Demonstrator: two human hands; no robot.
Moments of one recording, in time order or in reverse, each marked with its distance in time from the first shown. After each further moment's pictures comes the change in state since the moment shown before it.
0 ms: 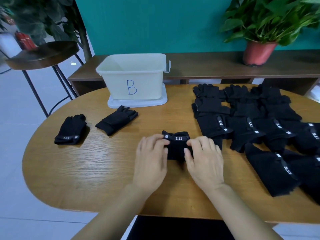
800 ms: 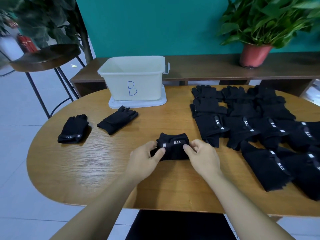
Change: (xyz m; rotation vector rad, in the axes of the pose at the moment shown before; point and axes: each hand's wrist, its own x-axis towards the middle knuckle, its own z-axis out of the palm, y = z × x) left_hand 0.002 -0.022 -0.011 -0.394 -0.339 -0.376; right_hand 0.014 -0.001 -0.016 0.369 -0.488 0.551
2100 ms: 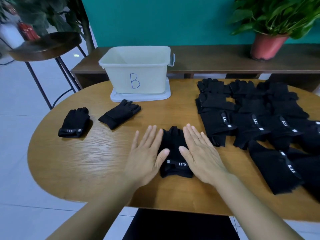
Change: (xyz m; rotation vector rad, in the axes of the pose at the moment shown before) left_hand -0.005 0.000 -0.009 0.651 -0.069 0.236; right_hand 0.004 0.003 0.000 -0.451 -0.250 -0.474
